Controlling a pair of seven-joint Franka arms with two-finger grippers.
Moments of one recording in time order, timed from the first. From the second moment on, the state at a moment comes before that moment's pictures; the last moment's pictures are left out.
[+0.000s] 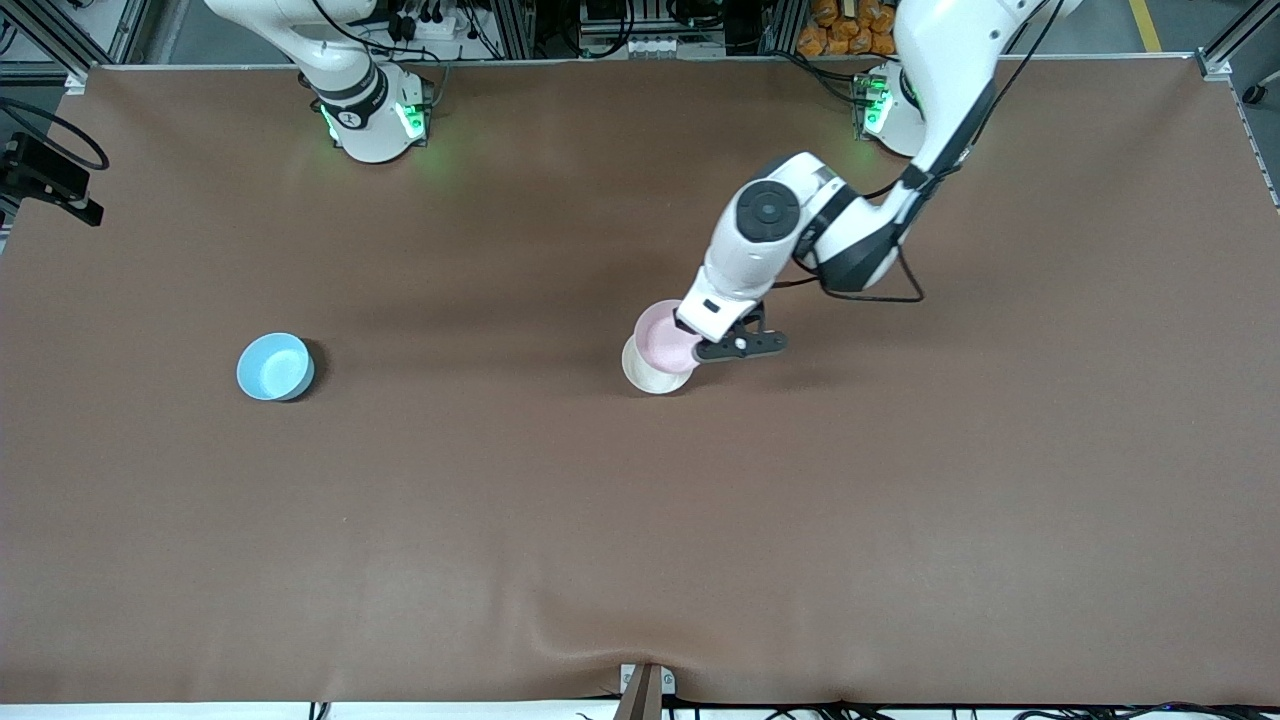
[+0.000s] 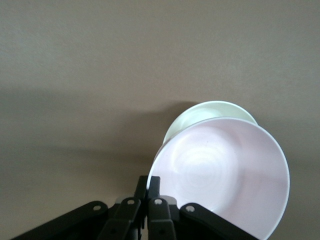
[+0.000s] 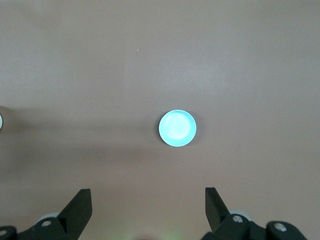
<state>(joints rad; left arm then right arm) -0.30 0.49 -0.47 -1.89 0.20 2.39 -1.01 -0.01 -0.05 -0.06 -1.47 0.00 1.42 -0.12</state>
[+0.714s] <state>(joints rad) -0.33 0.59 -0.46 -1.81 0.29 2.39 -1.10 -0.01 -0.05 -0.06 -1.47 0.00 1.42 -0.12</state>
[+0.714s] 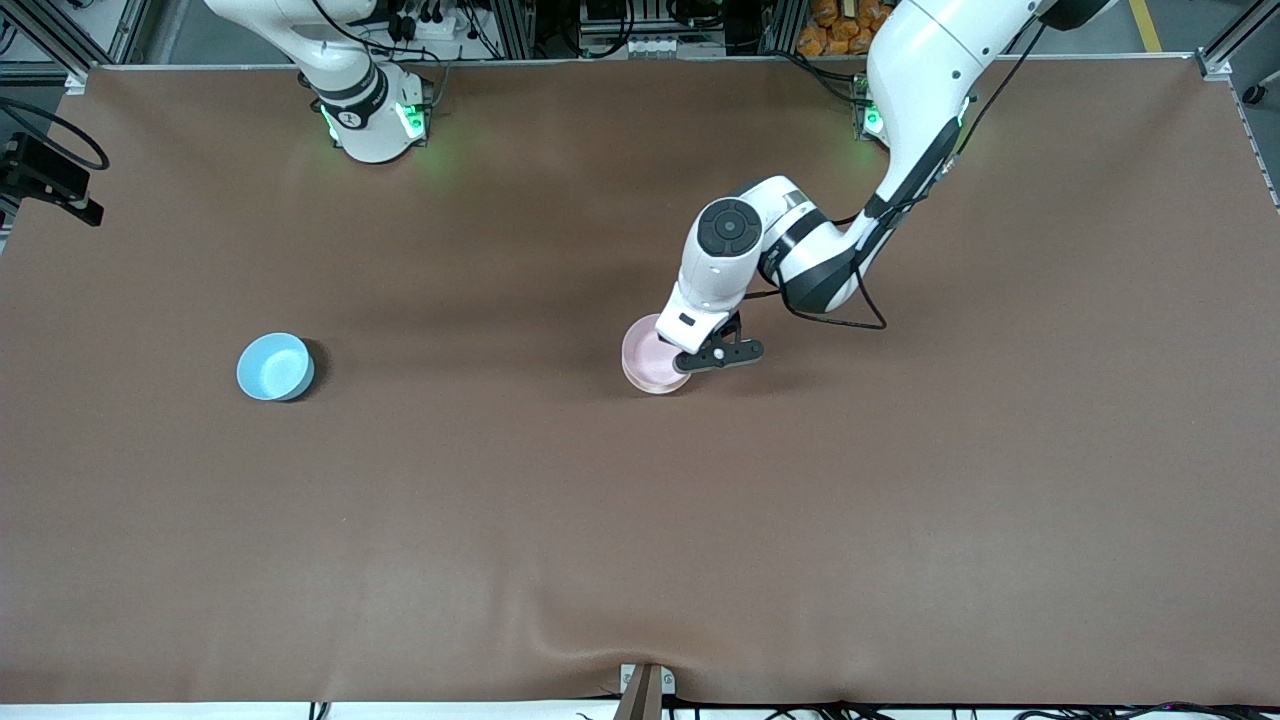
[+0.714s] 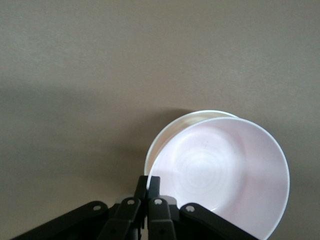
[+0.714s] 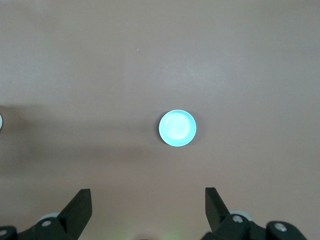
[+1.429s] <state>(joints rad) -0.23 0.52 -0.45 -1.70 0.29 2.25 -1.12 -0.01 -0.02 -0.06 -1.47 0.00 1.42 -0.12</state>
